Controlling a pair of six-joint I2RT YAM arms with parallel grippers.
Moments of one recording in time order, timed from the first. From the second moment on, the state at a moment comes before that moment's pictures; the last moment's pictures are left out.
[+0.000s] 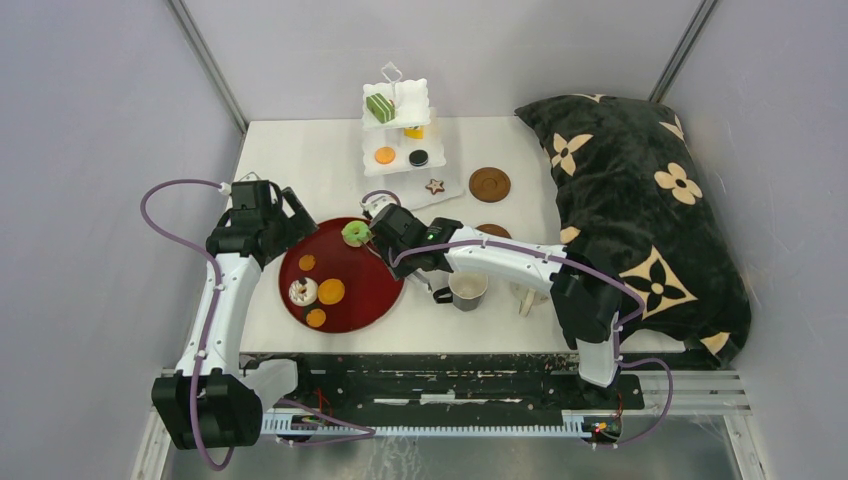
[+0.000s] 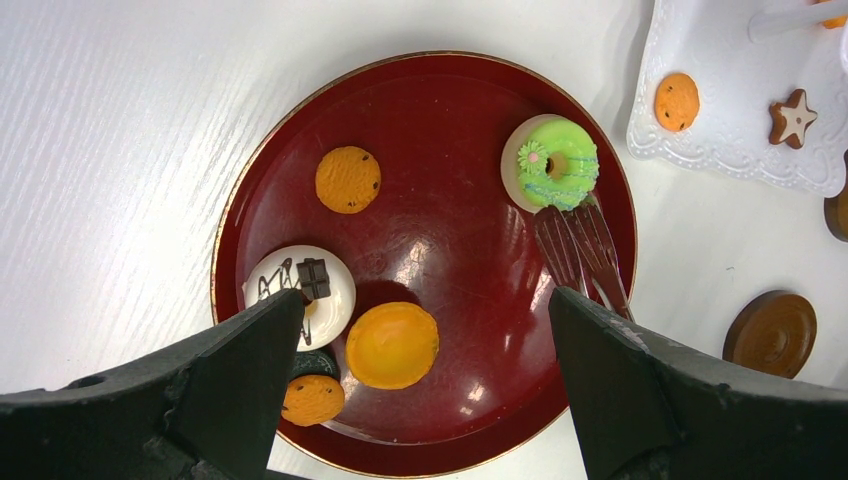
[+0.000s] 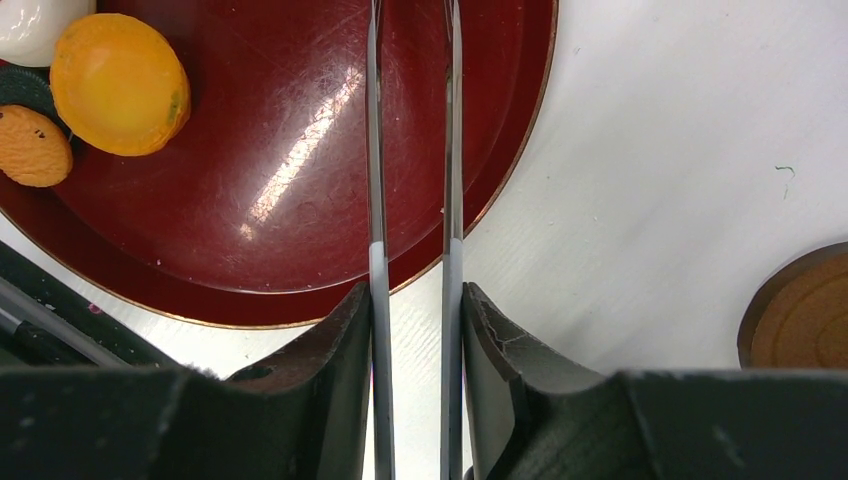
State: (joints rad) left arm 0.06 1.09 0.99 -0.76 -0.07 -0.51; right arm 1.05 1.92 1.55 -0.56 0.21 0.33
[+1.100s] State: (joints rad) left arm 0.06 1.09 0.99 -0.76 -0.08 -0.51; right arm 1.05 1.76 1.50 -0.57 0.09 0.25
